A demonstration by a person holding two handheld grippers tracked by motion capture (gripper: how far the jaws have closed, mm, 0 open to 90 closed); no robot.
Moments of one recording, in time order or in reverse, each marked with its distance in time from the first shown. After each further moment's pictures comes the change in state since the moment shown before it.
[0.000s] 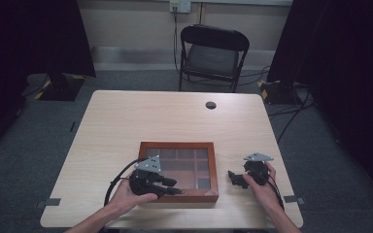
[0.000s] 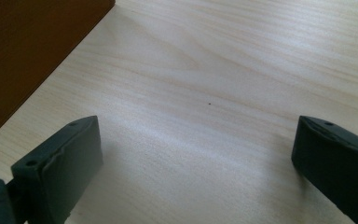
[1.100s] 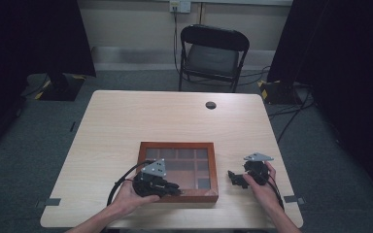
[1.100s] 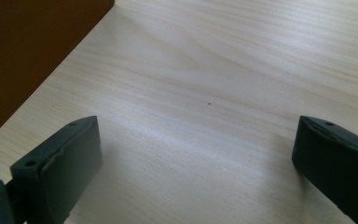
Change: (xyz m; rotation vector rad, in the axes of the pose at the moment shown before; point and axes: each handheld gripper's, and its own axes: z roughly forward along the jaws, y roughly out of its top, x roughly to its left) left arm 0.000 0.000 0.009 0.059 0.018 0.057; right arm 0.000 0.000 0.000 0.000 -0.001 0.000
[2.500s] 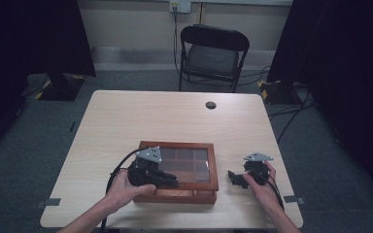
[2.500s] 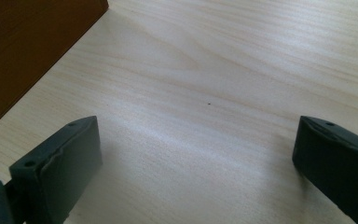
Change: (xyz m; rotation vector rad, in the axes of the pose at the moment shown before) left arm 0.003 0.028 -0.031 -0.004 -0.015 -0.084; right arm 0.000 0.000 0.000 0.001 -0.001 0.000
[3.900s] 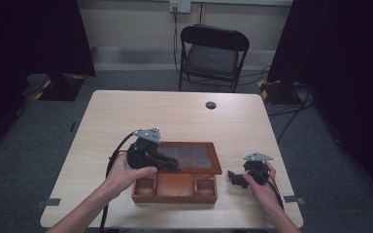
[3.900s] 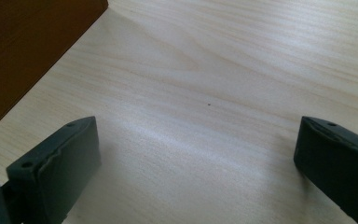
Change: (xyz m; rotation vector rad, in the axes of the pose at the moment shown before) left arm 0.008 0.046 -0.029 -0.043 0.026 -0.014; right arm 0.000 0.000 0.001 0.003 -0.004 0.002
